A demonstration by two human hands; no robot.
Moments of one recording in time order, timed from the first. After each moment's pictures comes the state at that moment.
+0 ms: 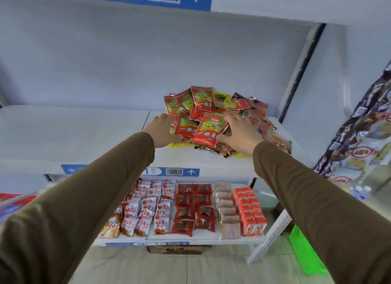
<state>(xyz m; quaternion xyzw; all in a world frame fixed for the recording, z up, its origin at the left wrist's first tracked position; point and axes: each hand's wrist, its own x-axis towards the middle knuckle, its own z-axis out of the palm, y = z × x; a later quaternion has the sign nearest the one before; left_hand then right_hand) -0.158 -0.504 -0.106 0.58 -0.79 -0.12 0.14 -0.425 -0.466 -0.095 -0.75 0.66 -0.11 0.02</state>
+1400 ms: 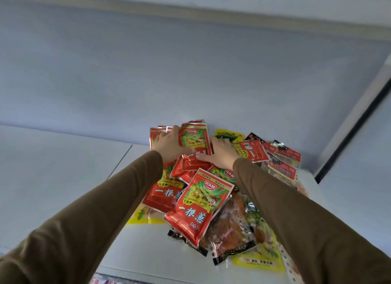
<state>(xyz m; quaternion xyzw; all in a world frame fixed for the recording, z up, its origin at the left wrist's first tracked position) -0.248 -0.787 -0.149 0.66 -0.68 -0.19 0.24 -0.455 -0.805 -0.152 -0.79 0.59 -0.09 0.13</state>
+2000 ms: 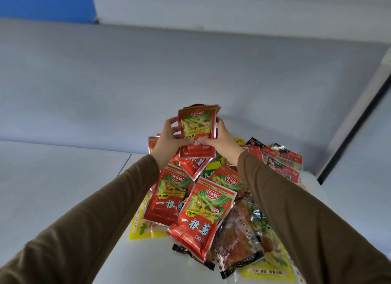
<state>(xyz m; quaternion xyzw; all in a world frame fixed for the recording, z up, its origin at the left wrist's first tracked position) -0.245 -0.796 -0.133 0.45 -0.56 -0.46 0.52 -0.445 -0.827 -0.122 -0.65 0.49 -0.39 0.44</state>
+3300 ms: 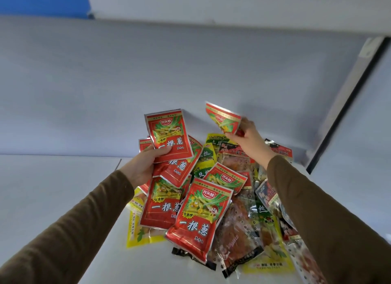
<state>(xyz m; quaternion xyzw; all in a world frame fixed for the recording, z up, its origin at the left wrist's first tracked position) -0.208 -0.769 -0.146 0.46 -0.38 -0.68 0.41 -0.528 -0.798 -0.110 -0.73 0.55 -0.37 0.19</state>
